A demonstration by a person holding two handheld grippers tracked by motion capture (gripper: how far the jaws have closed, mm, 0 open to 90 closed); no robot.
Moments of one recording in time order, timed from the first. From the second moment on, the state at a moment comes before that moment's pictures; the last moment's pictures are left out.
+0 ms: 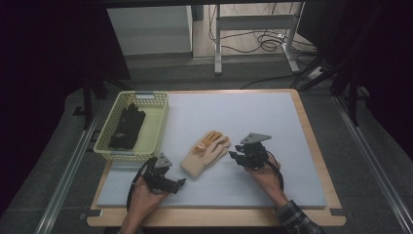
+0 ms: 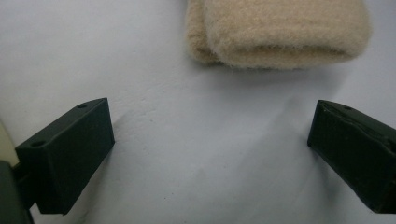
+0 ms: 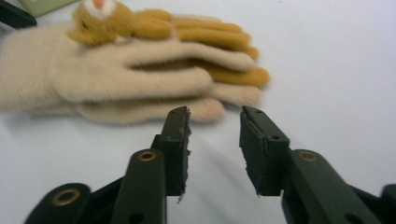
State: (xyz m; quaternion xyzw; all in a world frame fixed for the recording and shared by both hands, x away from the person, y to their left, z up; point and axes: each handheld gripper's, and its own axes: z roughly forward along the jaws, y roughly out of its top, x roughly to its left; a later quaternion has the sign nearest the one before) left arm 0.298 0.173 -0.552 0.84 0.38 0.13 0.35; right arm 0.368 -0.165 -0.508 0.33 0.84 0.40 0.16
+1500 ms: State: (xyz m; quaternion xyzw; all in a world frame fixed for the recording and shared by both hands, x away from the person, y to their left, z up) left arm 0.341 0.122 -0.510 0.86 0.36 0.10 0.34; right arm 0.350 -0.221 -0.533 0.35 0.85 0.36 0.18
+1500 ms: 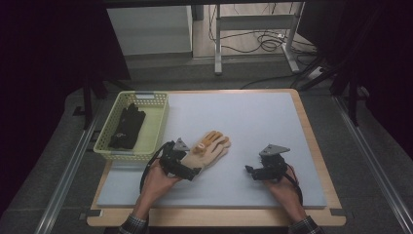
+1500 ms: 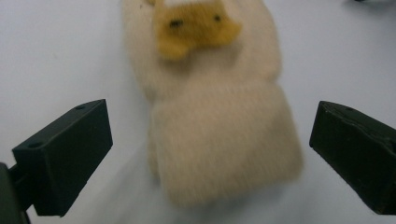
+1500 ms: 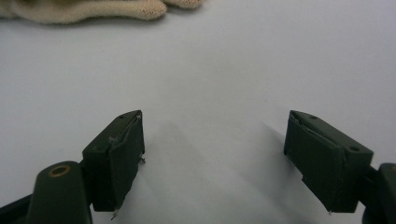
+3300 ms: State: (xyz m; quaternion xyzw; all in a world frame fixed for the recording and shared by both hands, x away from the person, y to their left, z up) left arm 0.391 0.105 -0.462 0.87 0.40 0.10 0.28; right arm 0.350 -0.221 -0.533 0.35 0.85 0.36 0.18
